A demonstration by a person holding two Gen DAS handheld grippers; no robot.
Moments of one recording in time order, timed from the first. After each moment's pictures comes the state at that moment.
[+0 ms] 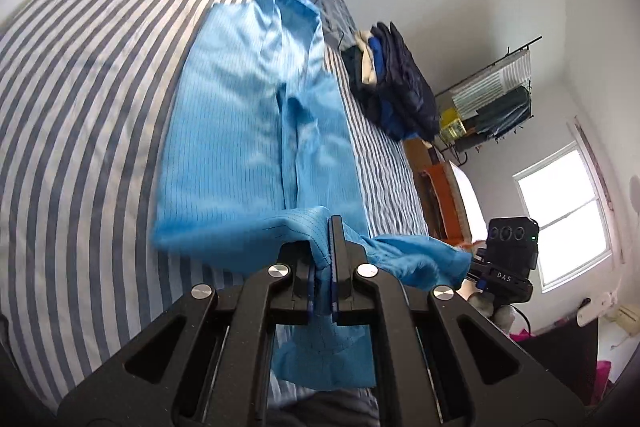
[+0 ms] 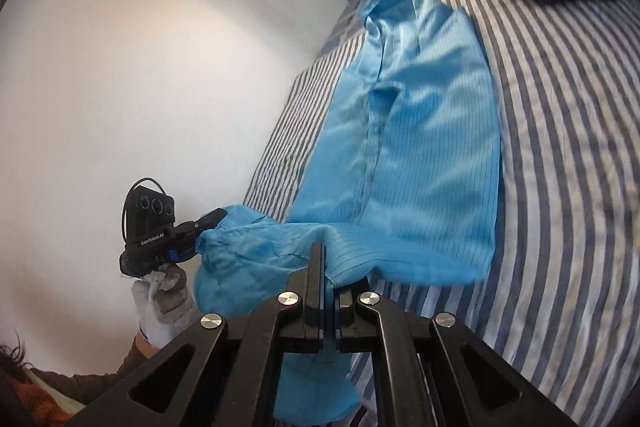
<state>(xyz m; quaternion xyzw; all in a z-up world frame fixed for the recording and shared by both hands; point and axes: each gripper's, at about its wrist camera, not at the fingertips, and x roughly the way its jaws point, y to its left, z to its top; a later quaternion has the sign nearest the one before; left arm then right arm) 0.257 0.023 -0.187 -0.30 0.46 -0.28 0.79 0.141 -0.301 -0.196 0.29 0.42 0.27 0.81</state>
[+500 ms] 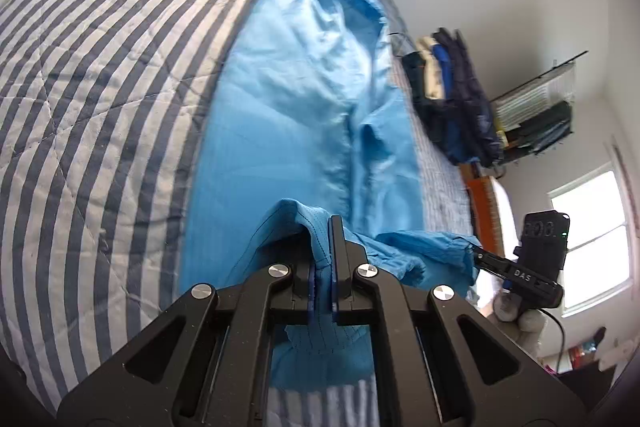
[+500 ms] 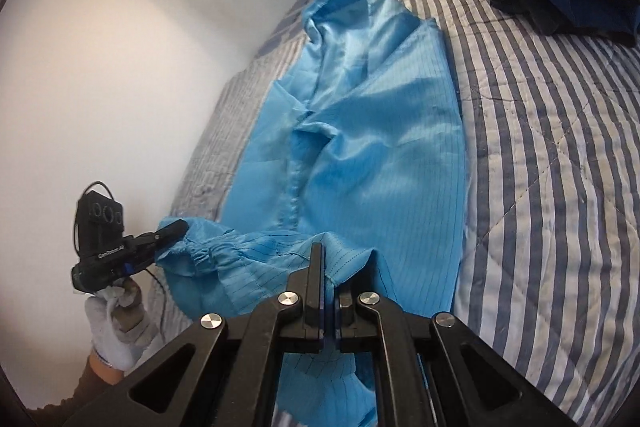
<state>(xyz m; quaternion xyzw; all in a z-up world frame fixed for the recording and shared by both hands) 0.346 0.015 -0.256 -0.29 0.50 -0.21 0.79 0.259 -0.301 -0.233 0.23 0.48 0.19 0.83</state>
